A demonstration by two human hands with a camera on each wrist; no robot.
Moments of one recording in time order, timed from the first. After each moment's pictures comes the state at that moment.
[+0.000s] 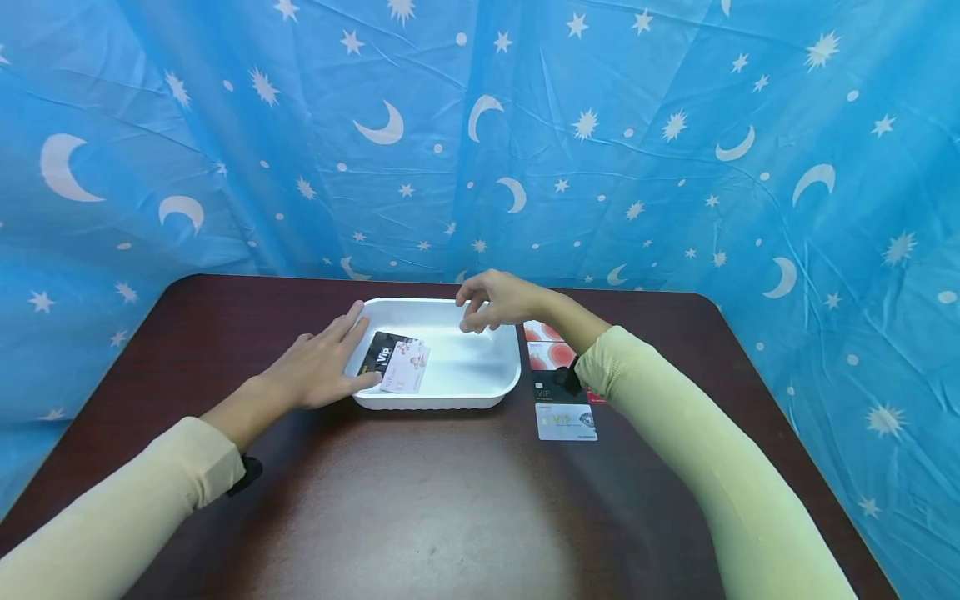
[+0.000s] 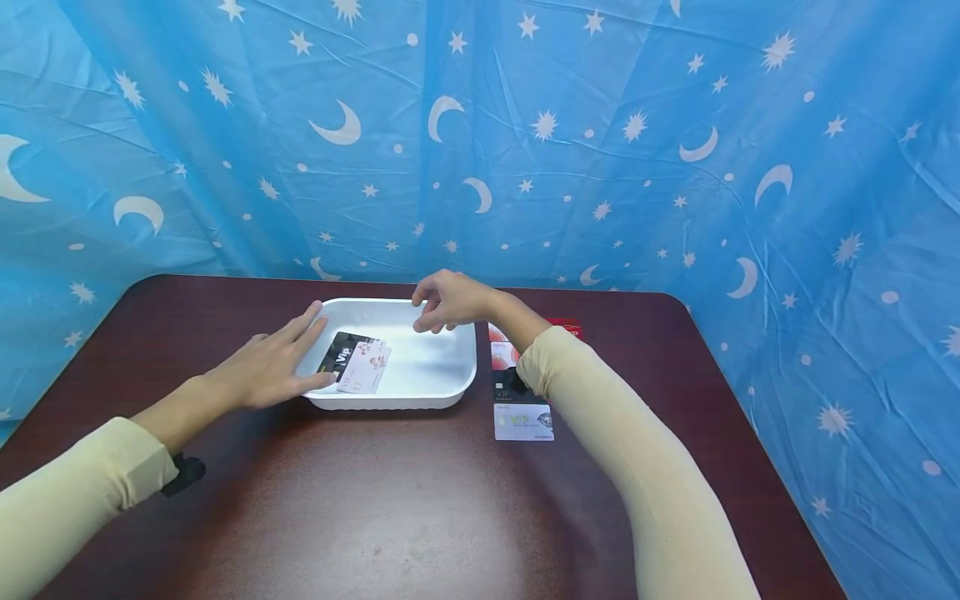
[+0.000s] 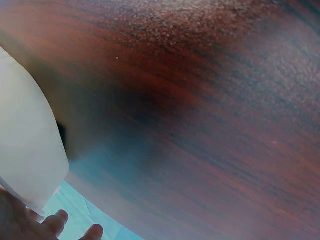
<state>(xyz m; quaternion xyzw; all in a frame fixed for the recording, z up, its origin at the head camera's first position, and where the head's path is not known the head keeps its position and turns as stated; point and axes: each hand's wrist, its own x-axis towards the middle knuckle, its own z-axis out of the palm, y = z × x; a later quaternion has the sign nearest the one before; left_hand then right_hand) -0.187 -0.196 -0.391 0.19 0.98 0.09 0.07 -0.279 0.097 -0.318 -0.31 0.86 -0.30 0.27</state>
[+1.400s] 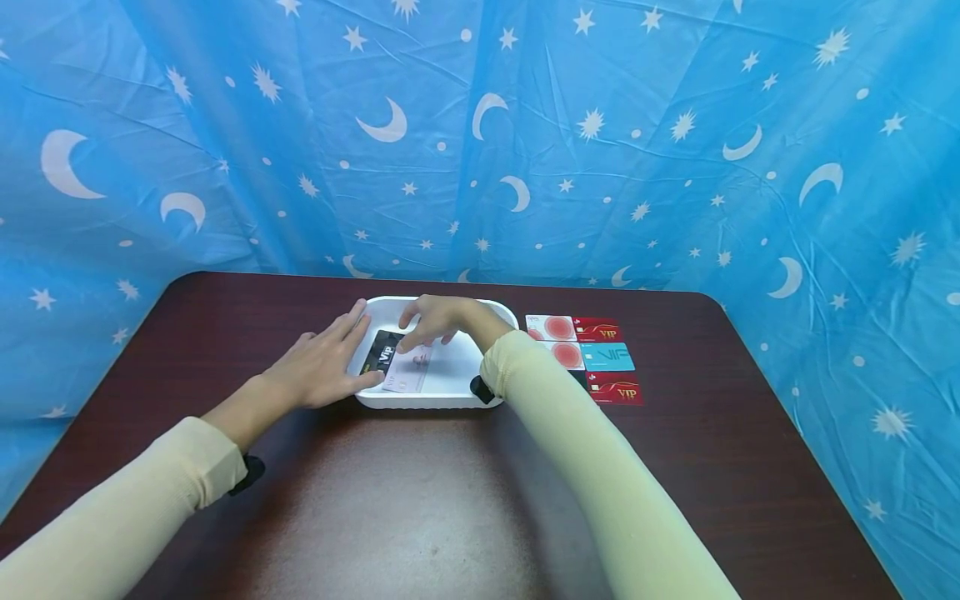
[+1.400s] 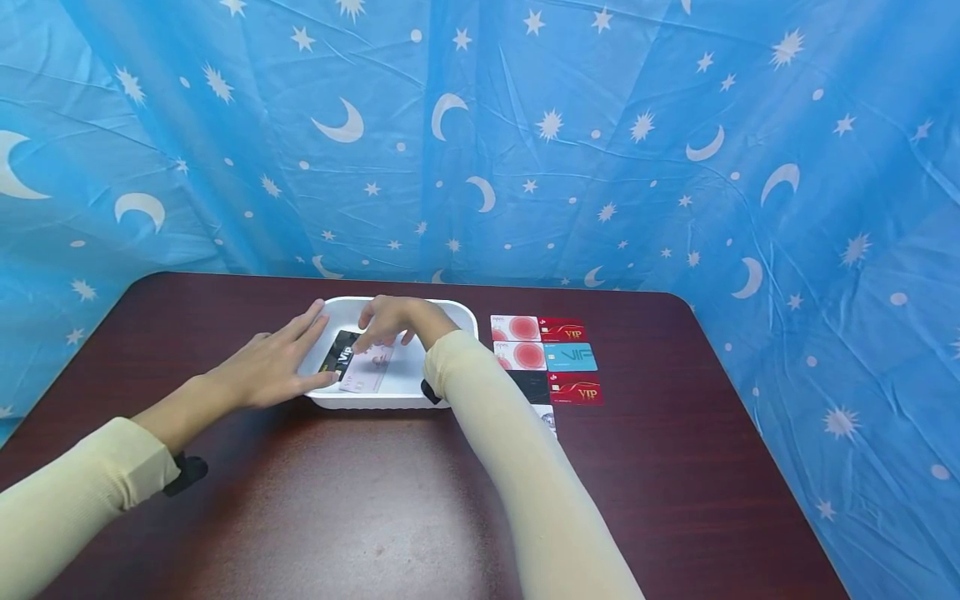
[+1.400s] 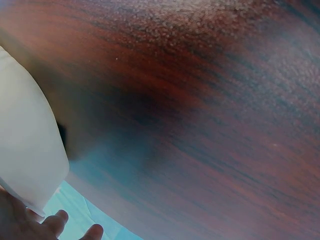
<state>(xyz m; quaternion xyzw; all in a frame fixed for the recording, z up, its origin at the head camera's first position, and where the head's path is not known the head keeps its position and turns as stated) -0.189 -0.197 -0.393 0.19 0.98 0.08 0.06 -0.283 0.004 -0.350 -0.22 0.86 -0.23 0.40</state>
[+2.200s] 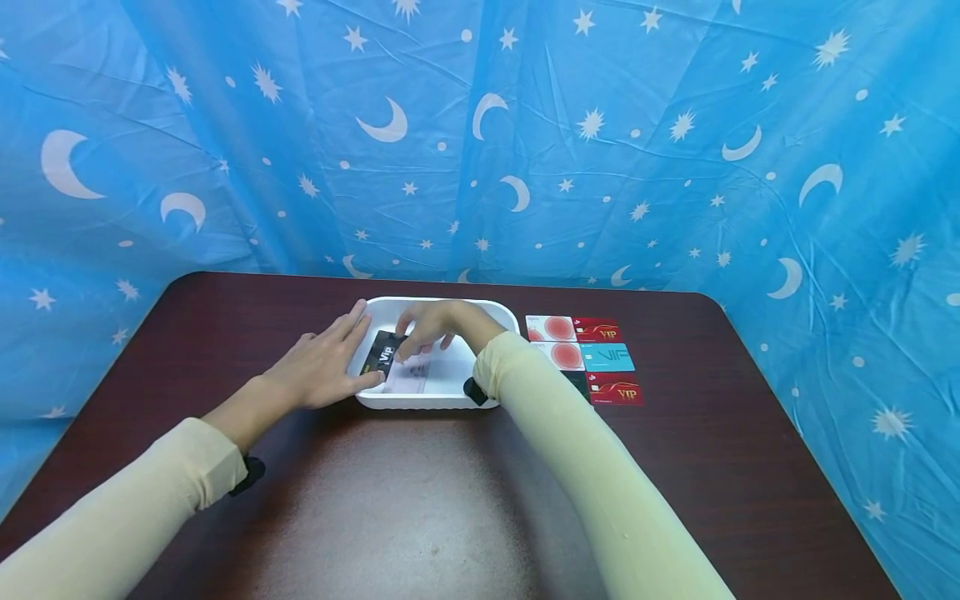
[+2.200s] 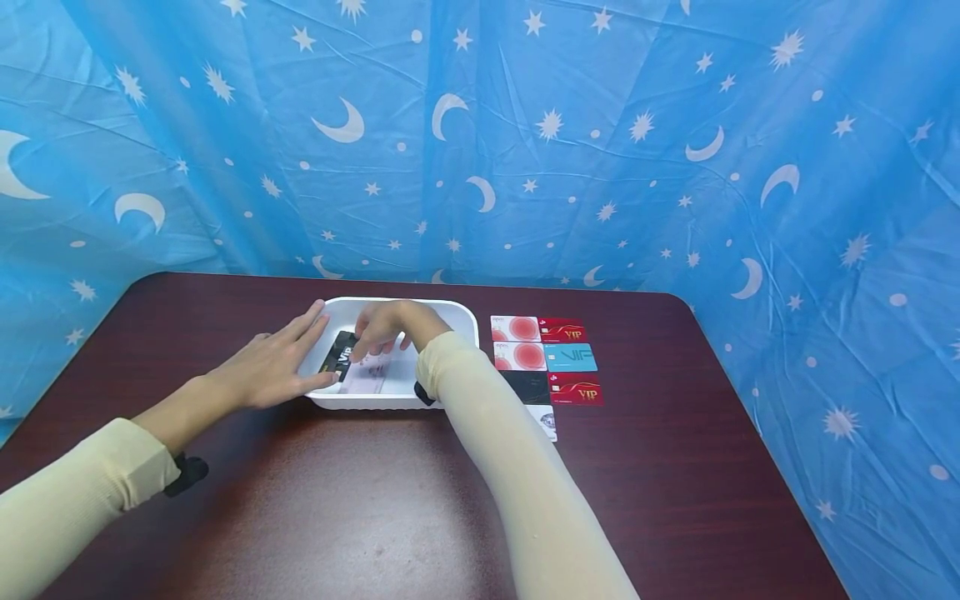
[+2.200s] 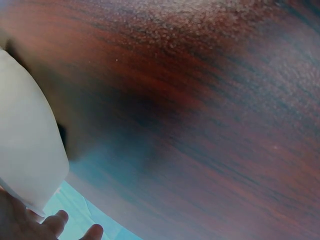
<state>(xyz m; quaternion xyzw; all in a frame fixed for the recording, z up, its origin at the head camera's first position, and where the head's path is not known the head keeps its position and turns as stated) -0.187 -0.197 -0.392 0.20 0.97 0.09 0.06 -0.280 -0.004 -0.351 -0.21 0.85 -0.20 0.44</state>
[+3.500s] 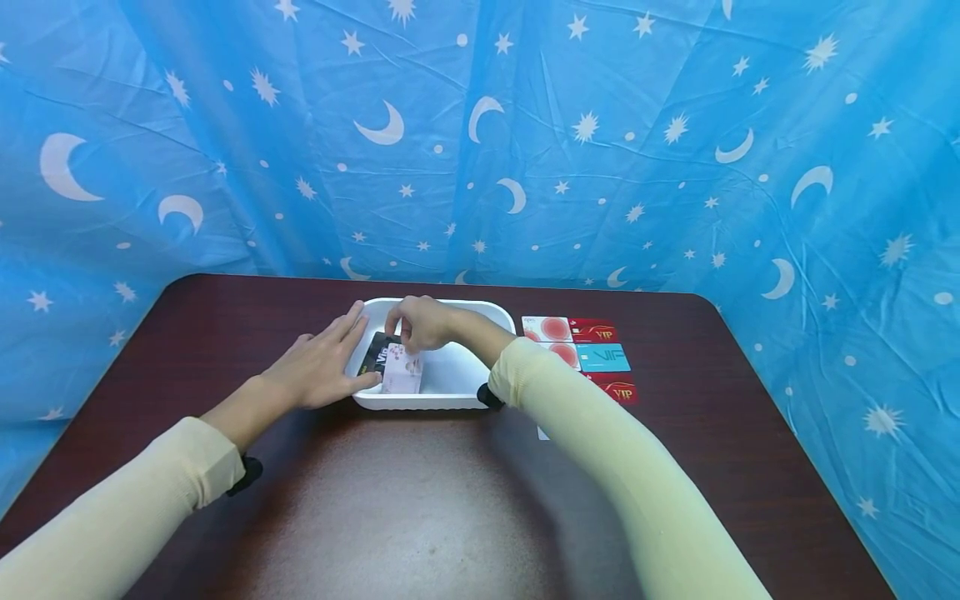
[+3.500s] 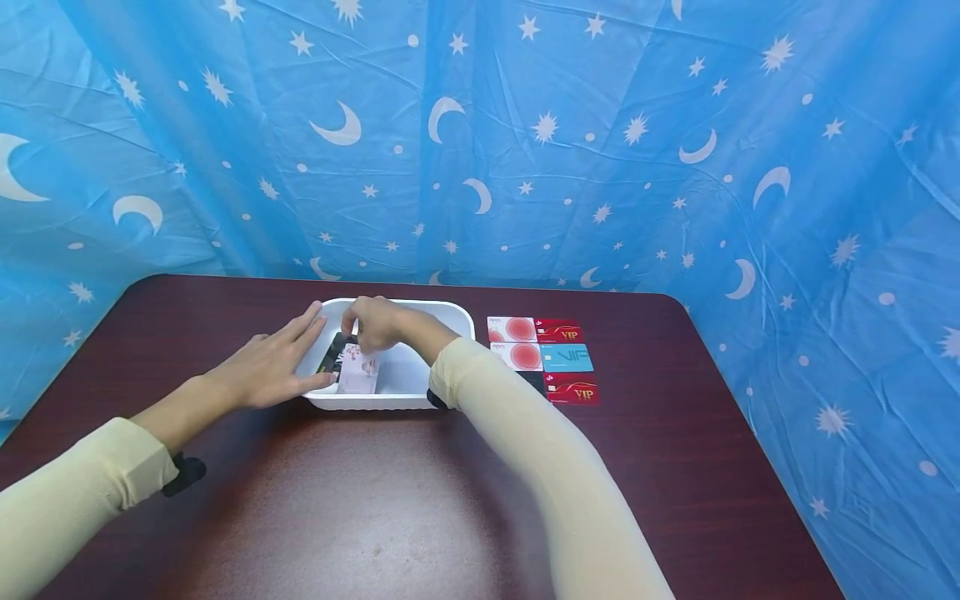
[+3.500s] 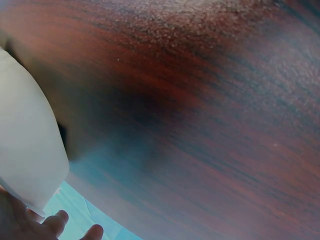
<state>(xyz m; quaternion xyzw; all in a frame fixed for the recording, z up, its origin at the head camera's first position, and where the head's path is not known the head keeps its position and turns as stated) -0.187 -0.195 -0.390 0.20 0.98 0.08 0.06 -0.261 -0.001 -0.341 -0.37 0.88 -0.16 0.25</state>
